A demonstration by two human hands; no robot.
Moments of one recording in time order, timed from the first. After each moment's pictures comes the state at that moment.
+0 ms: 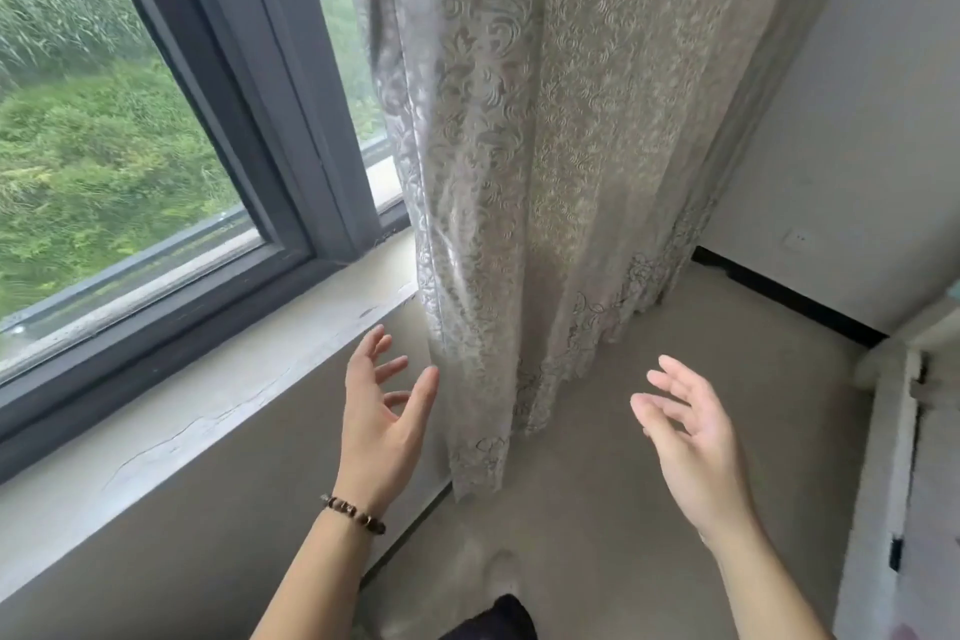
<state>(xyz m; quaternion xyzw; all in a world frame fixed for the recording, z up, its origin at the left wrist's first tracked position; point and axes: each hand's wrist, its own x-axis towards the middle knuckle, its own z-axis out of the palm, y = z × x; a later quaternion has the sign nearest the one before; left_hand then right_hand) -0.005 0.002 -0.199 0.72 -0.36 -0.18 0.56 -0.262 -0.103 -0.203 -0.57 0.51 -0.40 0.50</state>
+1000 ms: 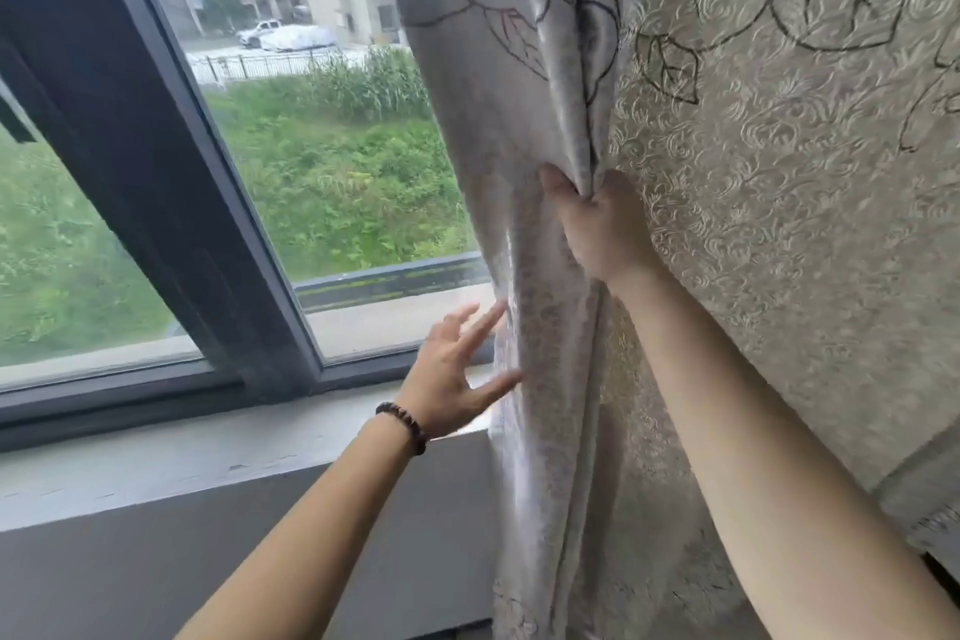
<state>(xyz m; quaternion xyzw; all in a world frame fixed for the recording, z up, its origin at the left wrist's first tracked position) 0.020 -0.406 -0.135 0.83 -0.45 0.05 0.32 -0.040 -0.594 0.007 -0.80 0.10 -0.38 0.45</state>
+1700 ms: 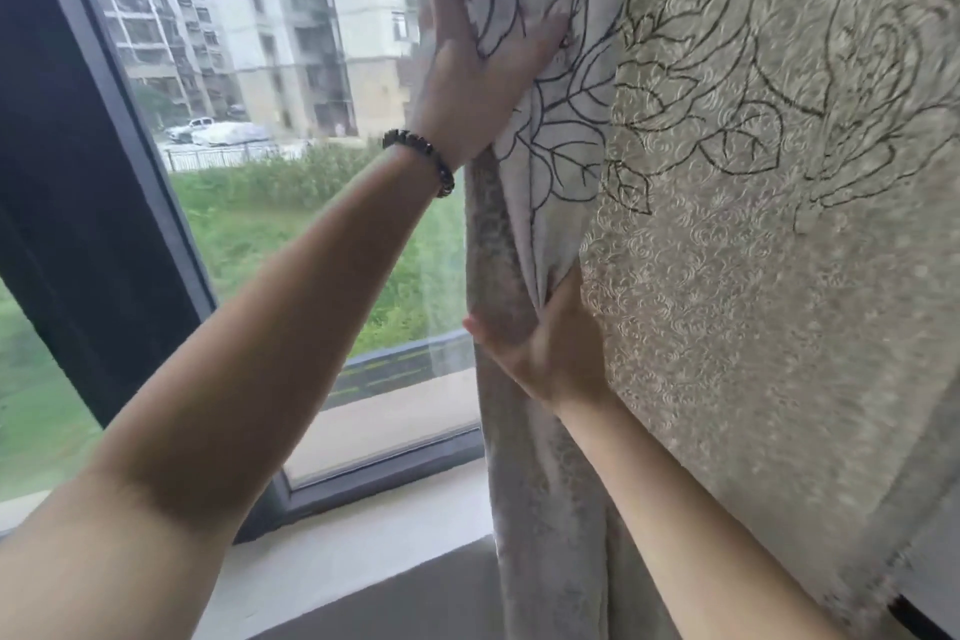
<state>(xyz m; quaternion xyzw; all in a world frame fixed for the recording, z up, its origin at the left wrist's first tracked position) 0.044 -0.490 0.190 0.64 -0.48 0.21 0.56 -0.023 -0.561 -0.023 -0.83 0.15 -0.49 0.24</state>
